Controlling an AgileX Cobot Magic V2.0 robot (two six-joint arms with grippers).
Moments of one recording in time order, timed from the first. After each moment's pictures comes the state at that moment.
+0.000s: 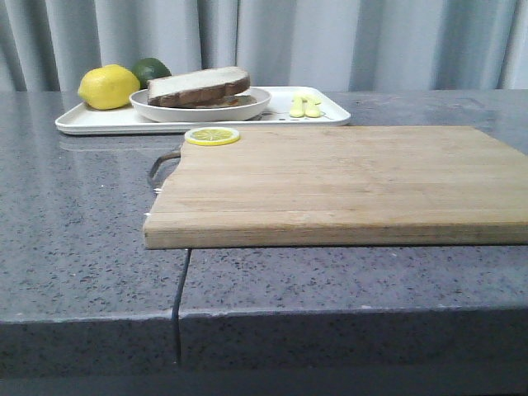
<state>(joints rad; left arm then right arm) -0.04 -0.01 0.00 0.09 0.18 -0.09 0.25 0.17 -0.25 -0.01 0.17 -0.04</state>
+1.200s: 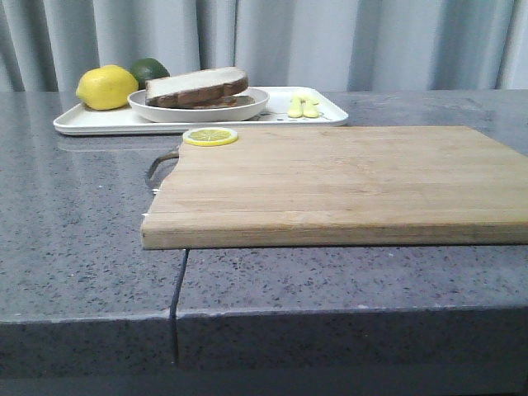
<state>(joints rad) -0.04 -0.01 0.00 0.09 0.18 -0.10 0.17 -0.01 -0.04 -0.03 0.17 -0.03</state>
